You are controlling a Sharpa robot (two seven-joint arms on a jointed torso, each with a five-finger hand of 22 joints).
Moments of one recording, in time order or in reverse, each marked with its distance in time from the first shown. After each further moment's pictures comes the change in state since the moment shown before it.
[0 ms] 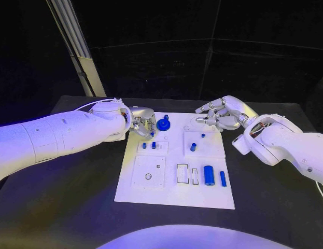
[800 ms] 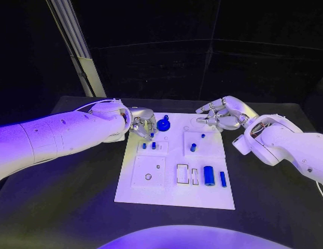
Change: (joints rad) left arm 0.000 -0.006 0.000 0.007 0.009 0.003 -0.005; left_hand -0.027 -0.027 -0.054 -0.008 0.000 -0.122 0.018 -0.075 -0.003 -0.090 0.018 -0.027 -0.001 0.000 0.011 -0.009 -0.020 0.000 -0.012 0.012 -0.018 -0.013; right arm 0.000 -0.001 0.000 -0.007 0.000 0.000 -0.001; right_hand 0.004 0.004 -0.005 0.005 0.000 -0.005 0.005 0.000 0.000 -0.012 0.003 -0.006 -0.010 -0.006 0.006 -0.040 -0.039 0.010 -0.026 0.000 -0.025 -0.036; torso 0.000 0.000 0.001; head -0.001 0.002
